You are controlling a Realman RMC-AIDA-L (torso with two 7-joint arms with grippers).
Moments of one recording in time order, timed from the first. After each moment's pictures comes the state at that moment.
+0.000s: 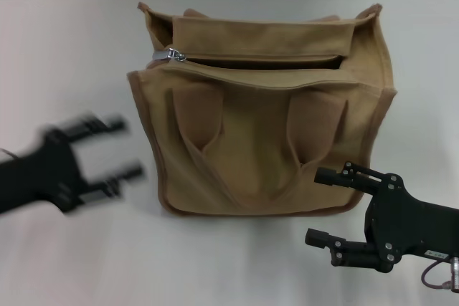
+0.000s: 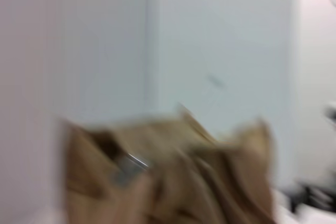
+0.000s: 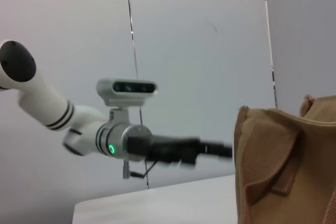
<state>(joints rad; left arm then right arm) -0.33 -2.06 0.32 0.57 2.02 1.93 -0.95 0.41 2.09 -0.46 -0.27 -2.12 -1.83 0.69</state>
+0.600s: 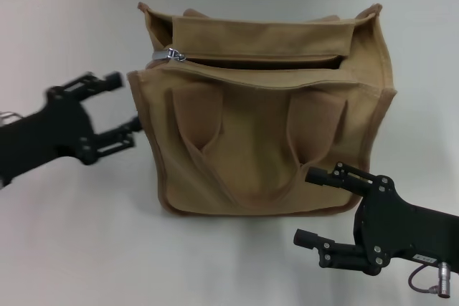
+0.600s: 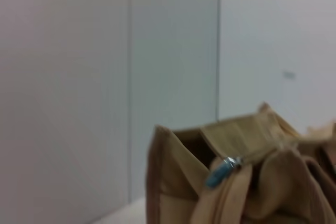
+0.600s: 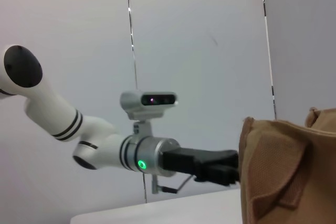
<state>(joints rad) -0.38 -2.07 0.43 0.52 1.92 1.70 -0.88 0.41 2.09 -0.45 -0.19 -2.11 -1.82 0.62</state>
